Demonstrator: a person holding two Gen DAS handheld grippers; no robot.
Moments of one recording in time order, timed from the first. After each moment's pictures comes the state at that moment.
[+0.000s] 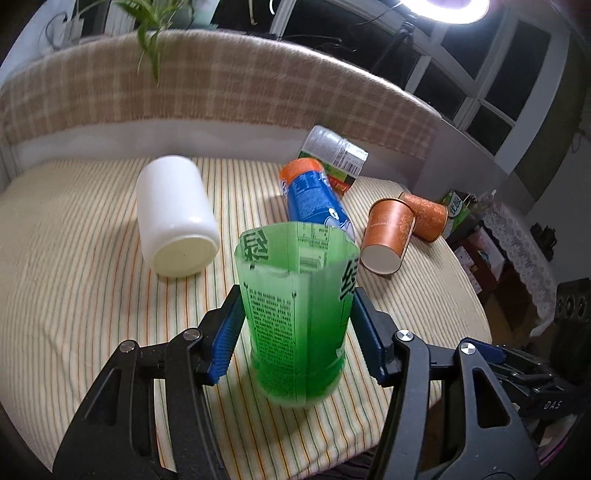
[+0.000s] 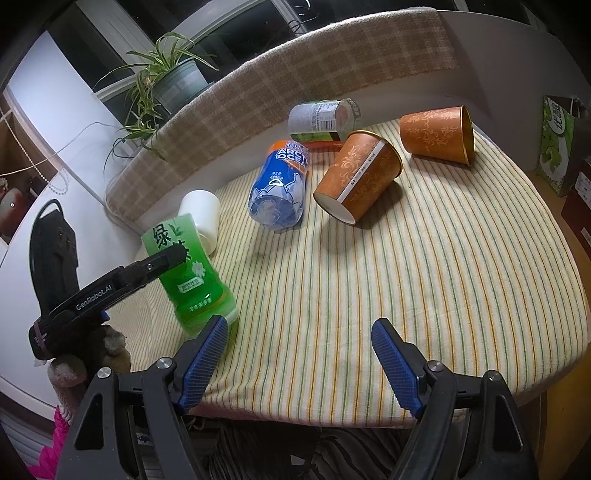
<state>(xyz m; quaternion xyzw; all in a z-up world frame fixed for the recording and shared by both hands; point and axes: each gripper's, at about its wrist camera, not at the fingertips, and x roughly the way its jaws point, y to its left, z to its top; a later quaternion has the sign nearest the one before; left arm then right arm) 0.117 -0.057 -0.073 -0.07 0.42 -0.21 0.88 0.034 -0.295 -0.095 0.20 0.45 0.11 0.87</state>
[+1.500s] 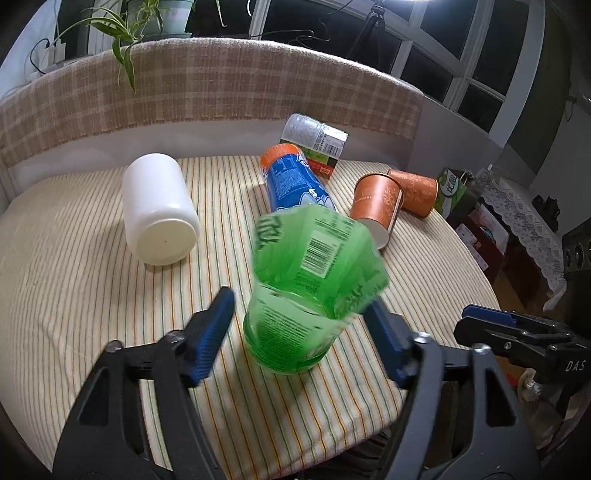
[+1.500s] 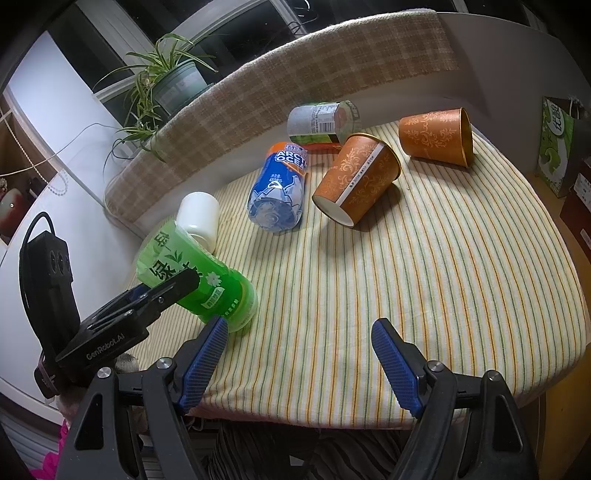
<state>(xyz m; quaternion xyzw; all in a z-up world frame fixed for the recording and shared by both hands) 0.092 -0.077 -0.082 -0.03 0.41 -0.22 0.89 0.036 -0.296 -0.094 0.20 0.45 0.11 0.87</state>
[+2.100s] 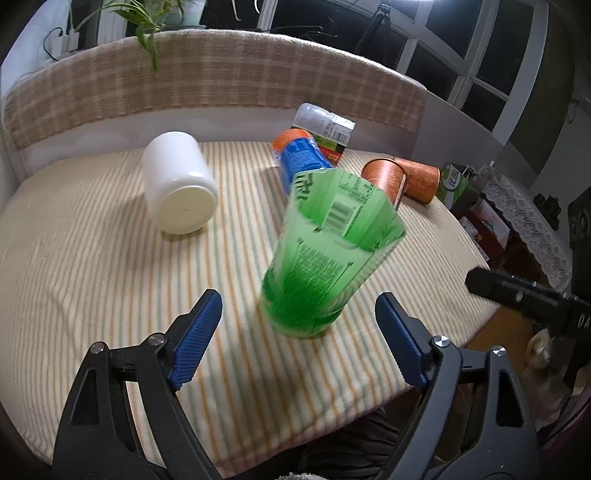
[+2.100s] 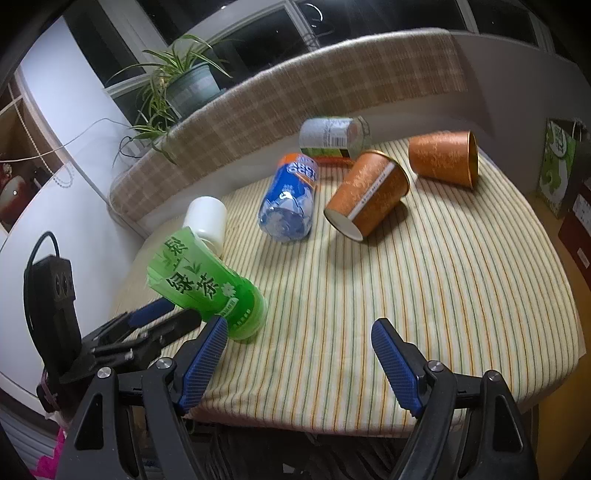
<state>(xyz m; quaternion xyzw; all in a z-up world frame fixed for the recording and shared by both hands) 0.065 -0.054 -0.089 -0.03 0.41 -0.21 0.89 0.032 -0.284 -0.080 0.17 0.42 0.11 0.89</state>
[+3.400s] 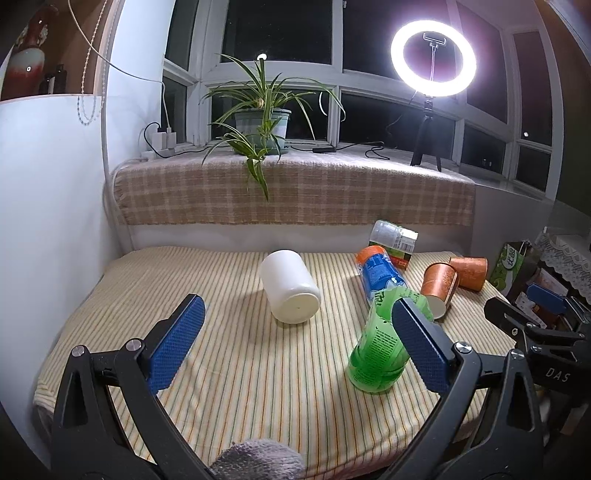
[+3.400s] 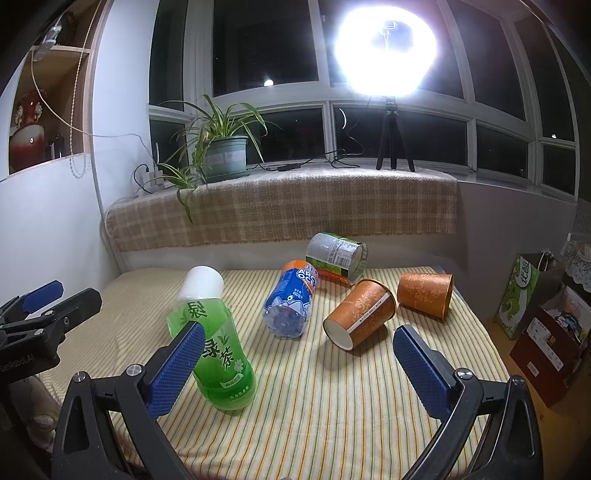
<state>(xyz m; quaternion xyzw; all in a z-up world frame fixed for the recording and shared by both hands) 0.007 -0.010 -0.022 -0.01 0.22 -0.05 0.97 0.004 -0.234 -0.037 0.02 0.23 0.04 0.97</state>
